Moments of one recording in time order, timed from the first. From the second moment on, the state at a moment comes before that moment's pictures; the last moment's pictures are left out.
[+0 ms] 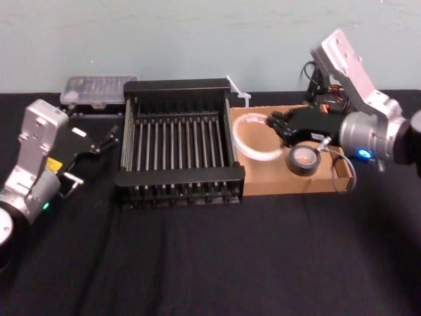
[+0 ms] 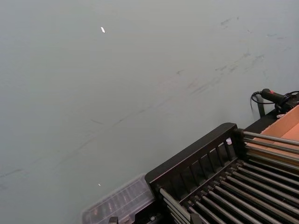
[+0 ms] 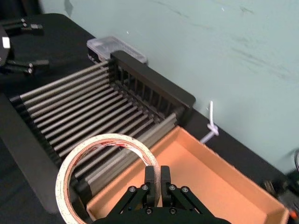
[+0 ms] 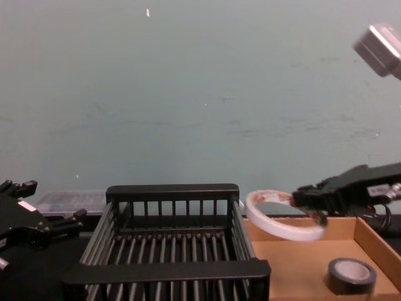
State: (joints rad) left arm -0.20 0.60 0.45 -1.41 -0.25 -0.12 0.03; right arm 0.49 0.50 -0.51 -1.46 0.32 0.45 0.49
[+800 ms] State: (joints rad) left arm -0.20 0.60 0.45 -1.41 -0.25 -0.12 0.03; right arm 0.63 0.34 -0.60 -1.28 0.23 0.42 0.50
